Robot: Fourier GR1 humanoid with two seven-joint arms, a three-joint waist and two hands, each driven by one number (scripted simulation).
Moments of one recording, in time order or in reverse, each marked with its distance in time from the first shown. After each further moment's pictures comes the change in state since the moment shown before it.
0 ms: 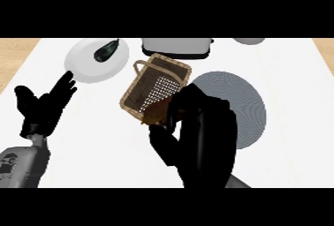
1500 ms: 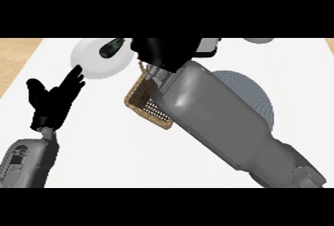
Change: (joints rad) left arm -0.058 -0.029 -0.022 0.022 -0.020 0.007 0.003; right arm -0.649 -0.006 -0.265 0.641 -0.114 -0.042 0.132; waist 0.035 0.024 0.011
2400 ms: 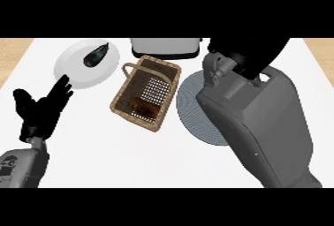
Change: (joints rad) left arm 0.075 0.019 0.053 0.015 0.012 0.011 -0.025; right arm 0.124 0.010 -0.245 -0.345 0.095 -0.171 0.009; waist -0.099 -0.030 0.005
